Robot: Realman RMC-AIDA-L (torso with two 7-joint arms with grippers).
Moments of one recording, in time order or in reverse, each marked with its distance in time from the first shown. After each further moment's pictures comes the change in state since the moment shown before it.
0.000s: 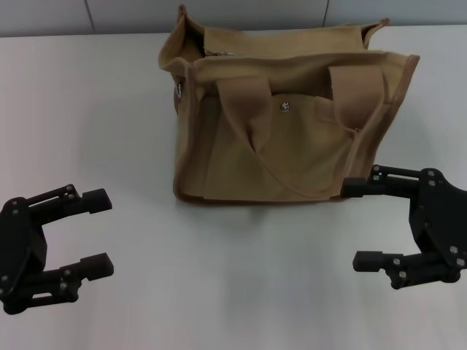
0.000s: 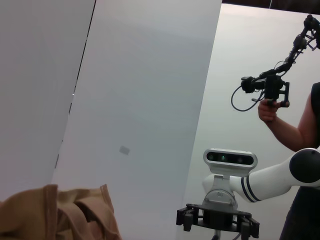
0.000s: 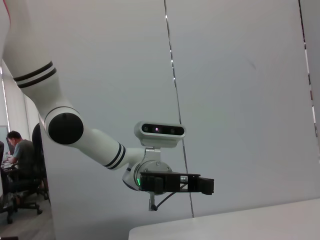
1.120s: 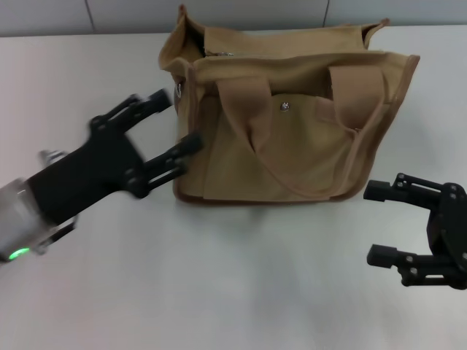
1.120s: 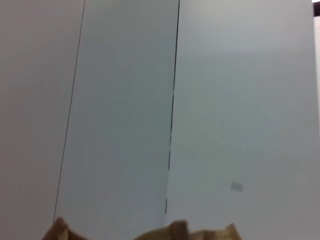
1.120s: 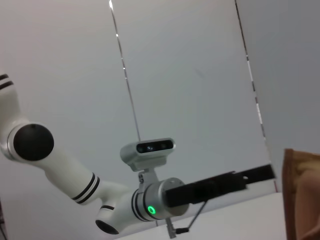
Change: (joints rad) left arm -0.145 -0.205 -0.230 -0.170 -0.011 -0.285 0.298; right arm -0.093 0.012 0.074 0.035 0.001 0.031 0.002
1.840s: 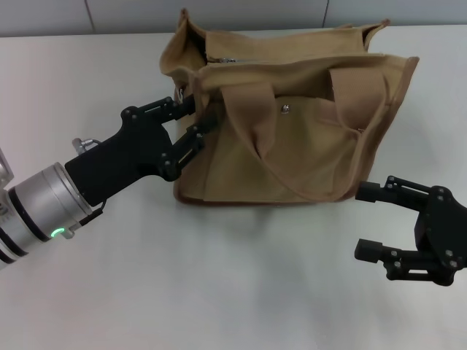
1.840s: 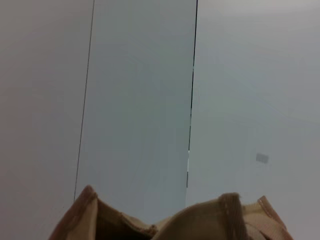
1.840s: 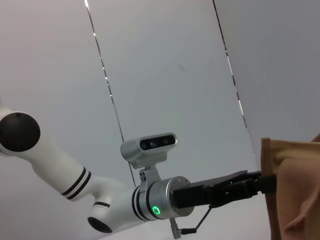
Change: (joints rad) left arm -0.126 -0.006 -0.006 -0.147 -0.022 -0.165 0.094; right arm 0.000 0.000 -0.008 0.061 -0.001 0.070 -0.010
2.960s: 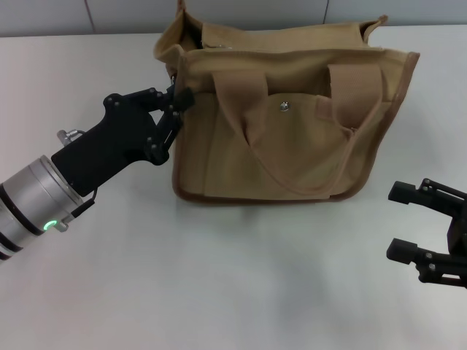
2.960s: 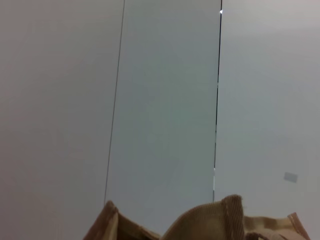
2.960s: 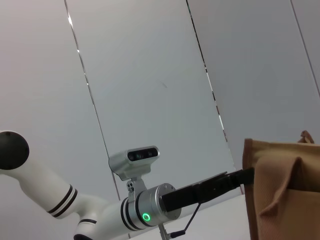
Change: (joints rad) left arm 0.009 -0.001 -0.002 -0.012 -0.086 0.009 0.022; right arm -0.061 -0.014 0.068 -0.004 0.007 -0.051 0.000
